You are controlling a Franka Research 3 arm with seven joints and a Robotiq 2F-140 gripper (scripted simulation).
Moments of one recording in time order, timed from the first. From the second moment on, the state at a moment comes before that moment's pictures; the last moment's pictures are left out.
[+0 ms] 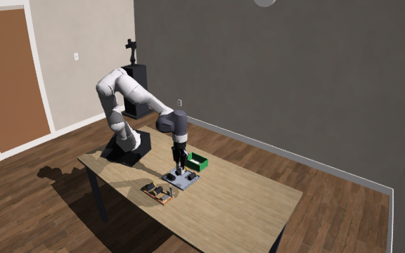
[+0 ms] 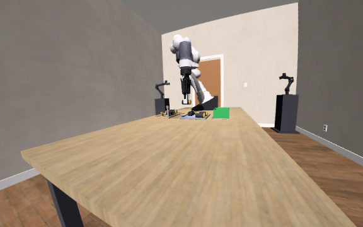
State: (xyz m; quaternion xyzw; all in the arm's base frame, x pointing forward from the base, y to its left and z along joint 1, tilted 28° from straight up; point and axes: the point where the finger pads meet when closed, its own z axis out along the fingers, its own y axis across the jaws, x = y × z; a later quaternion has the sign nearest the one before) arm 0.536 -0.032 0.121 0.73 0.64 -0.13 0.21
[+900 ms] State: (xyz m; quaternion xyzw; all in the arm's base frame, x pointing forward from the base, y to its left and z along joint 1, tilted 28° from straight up) arm 0.540 -0.053 0.076 0.73 0.64 -0.12 0.21
